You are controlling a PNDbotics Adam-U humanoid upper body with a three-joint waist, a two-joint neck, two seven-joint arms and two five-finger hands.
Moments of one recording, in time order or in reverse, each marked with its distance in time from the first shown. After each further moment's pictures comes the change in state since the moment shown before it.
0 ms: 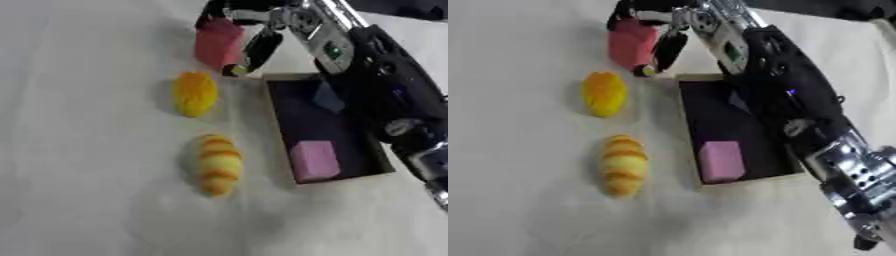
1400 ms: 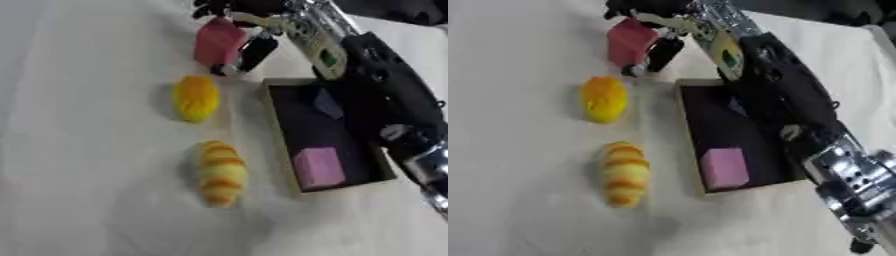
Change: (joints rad) left arm -0.017 0.004 -0.003 0.000 -0.006 0.003 -0.004; right arm 0.006 -0.049 -0.020 -0.013 0.060 -0.005 -0.075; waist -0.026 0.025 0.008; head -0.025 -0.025
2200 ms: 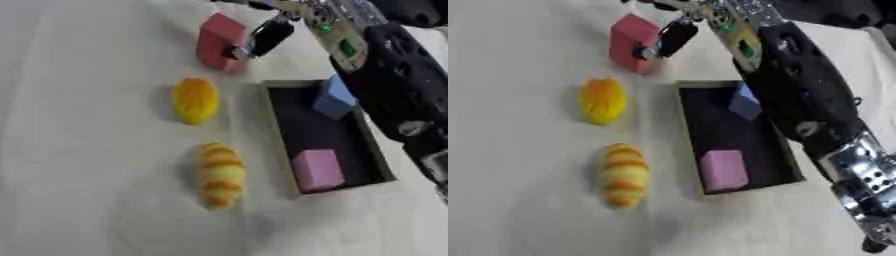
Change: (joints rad) left arm 0.000 0.006 0.000 0.000 -0.003 0.000 0.000; right arm 0.003 -0.033 -0.018 -0.024 0.044 0.029 -0.045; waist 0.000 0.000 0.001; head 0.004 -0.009
